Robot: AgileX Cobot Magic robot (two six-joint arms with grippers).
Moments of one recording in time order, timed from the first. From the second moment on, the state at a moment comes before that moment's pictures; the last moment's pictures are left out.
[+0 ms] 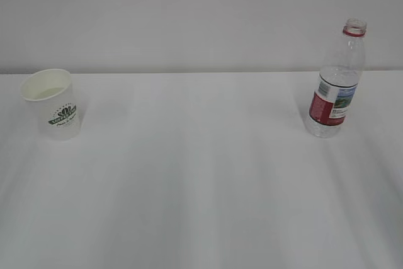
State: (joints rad) left arm -0.15 0.53 -0.27 -0.02 -0.29 0.07; right arm 0.05 0.76 -0.39 -0.16 -0.16 0.05
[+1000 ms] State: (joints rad) left arm -0.15 0.33 -0.38 0.01 0.10 0.07; right arm 0.05 0.41 -0.39 -0.16 0.22 0.05
